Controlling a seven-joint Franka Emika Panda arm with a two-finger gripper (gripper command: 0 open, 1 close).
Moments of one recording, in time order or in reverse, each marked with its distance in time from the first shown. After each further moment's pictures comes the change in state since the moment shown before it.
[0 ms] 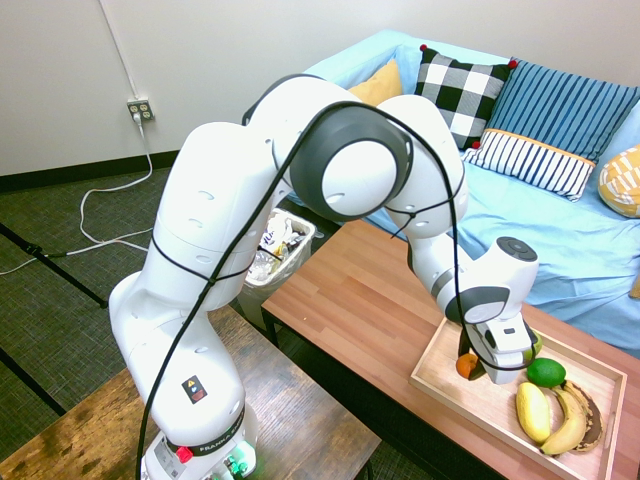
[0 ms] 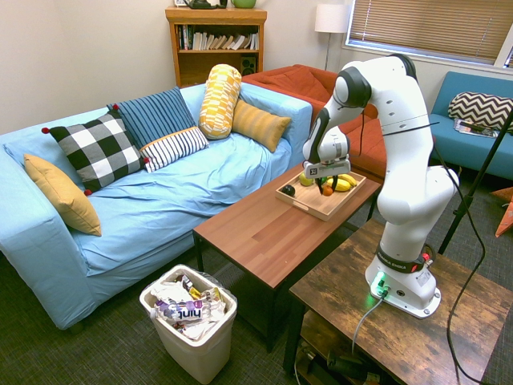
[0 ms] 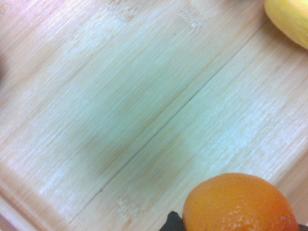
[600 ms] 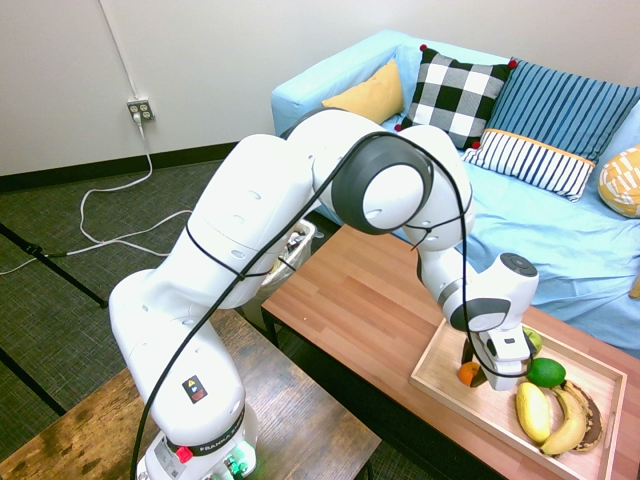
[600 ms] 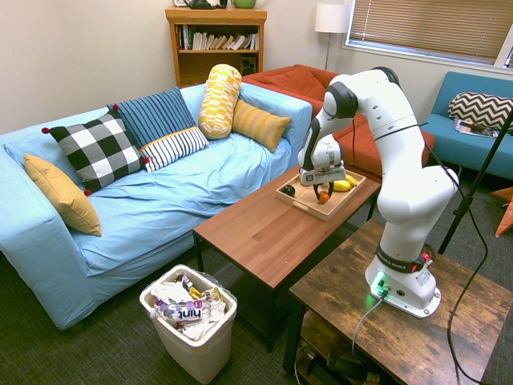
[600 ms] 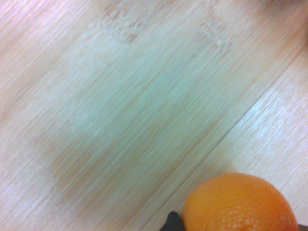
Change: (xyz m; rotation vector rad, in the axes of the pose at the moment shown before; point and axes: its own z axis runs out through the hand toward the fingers) arm 0.007 -0.024 0.045 -0.023 -0.005 0.036
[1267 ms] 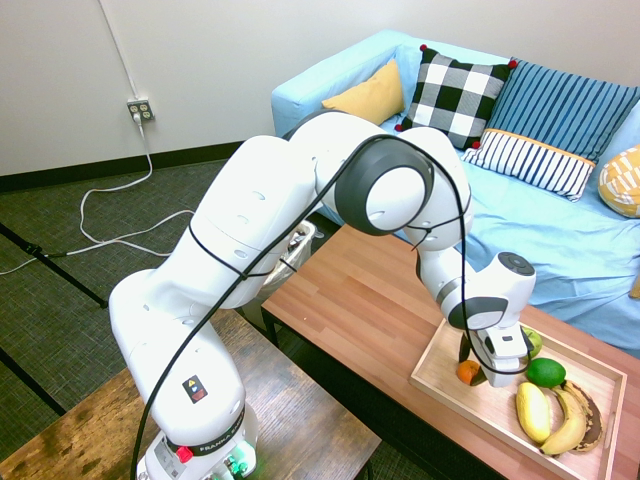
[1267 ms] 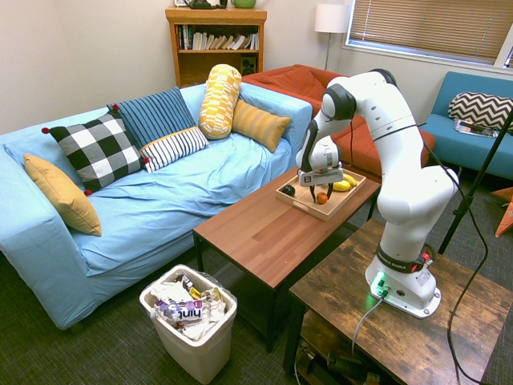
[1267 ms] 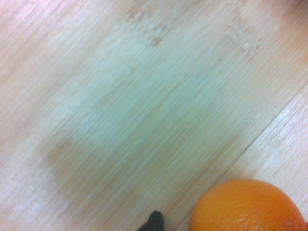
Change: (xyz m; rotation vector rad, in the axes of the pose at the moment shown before) arm -0.005 -0.009 -0.002 0.022 -0.001 -0.012
